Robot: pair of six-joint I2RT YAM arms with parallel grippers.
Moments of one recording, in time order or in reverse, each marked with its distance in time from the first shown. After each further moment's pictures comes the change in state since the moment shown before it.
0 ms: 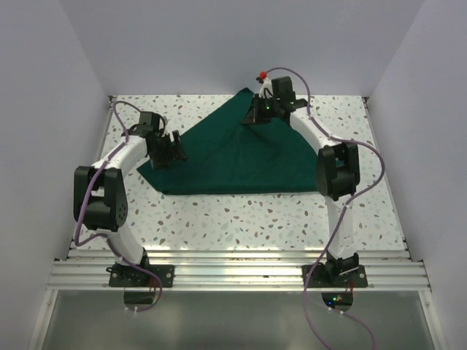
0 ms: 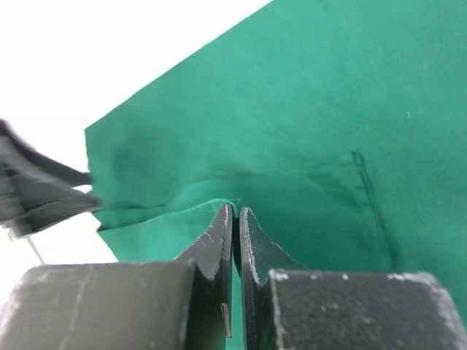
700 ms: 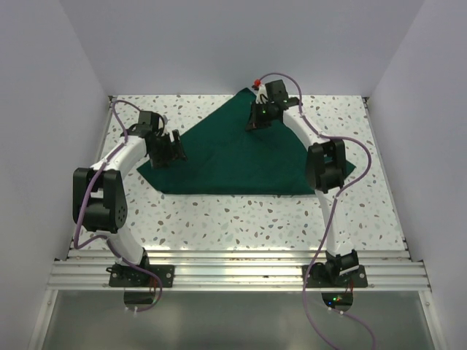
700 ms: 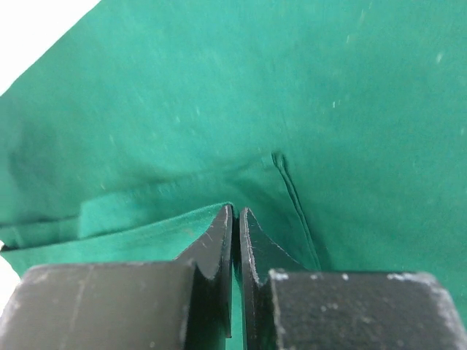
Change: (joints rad) left arm 0.000 -0.015 0.000 -0.001 0.003 0.009; right arm -0.003 0.187 0.230 -0.211 0.120 -0.136
